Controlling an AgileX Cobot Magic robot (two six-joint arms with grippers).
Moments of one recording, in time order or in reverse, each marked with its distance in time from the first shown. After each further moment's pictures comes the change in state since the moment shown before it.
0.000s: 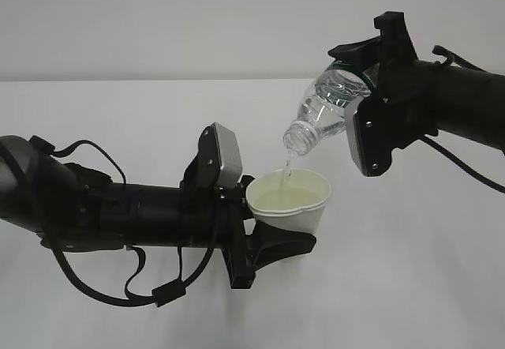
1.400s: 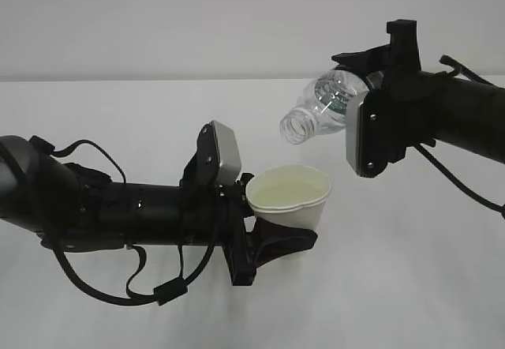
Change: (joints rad) left arm 0.000 0.000 0.000 -0.014 -0.012 0.000; right arm 0.000 0.000 0.042 0.006 -0.051 0.203
